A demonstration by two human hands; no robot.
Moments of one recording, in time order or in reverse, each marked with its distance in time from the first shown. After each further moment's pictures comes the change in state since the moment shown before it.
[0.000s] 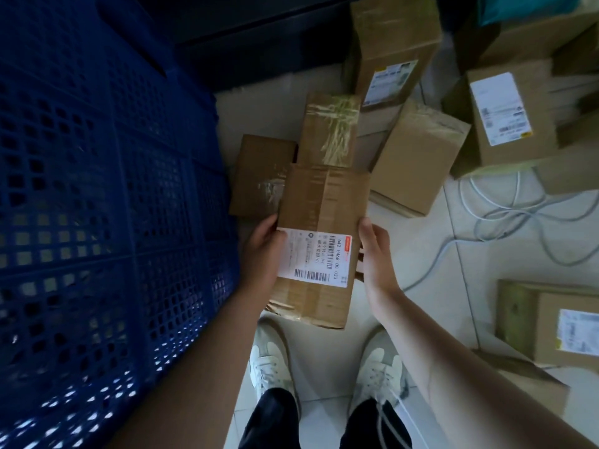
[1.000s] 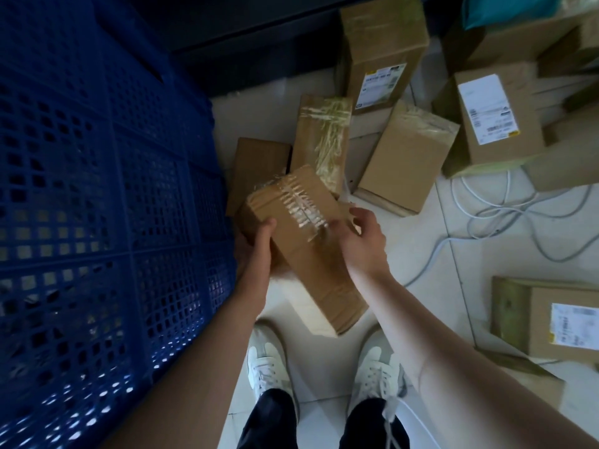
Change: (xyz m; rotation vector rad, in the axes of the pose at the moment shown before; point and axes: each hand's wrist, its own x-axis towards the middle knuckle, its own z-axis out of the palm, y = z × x) left_hand 0.001 -0.015 -0.004 -0.276 0.062 -0.112; right_hand -0.005 -0.023 0.010 -0.407 0.065 -0.106
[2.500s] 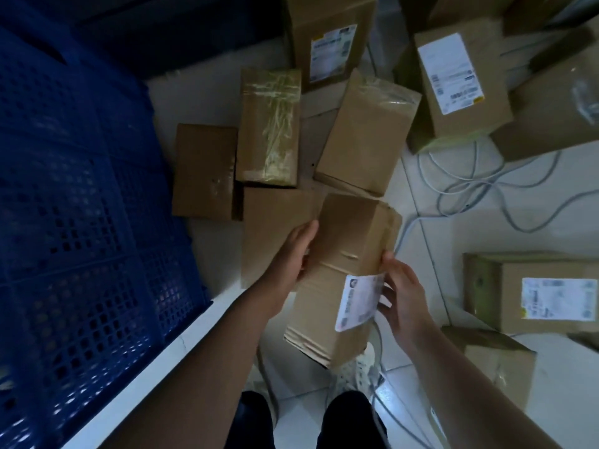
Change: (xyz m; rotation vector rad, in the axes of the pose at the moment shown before) left_hand -0.010 -0.040 0.088 0.319 -0.579 -0.169; right_hand 0.005 0.134 -0.087 0.657 0.072 0.363
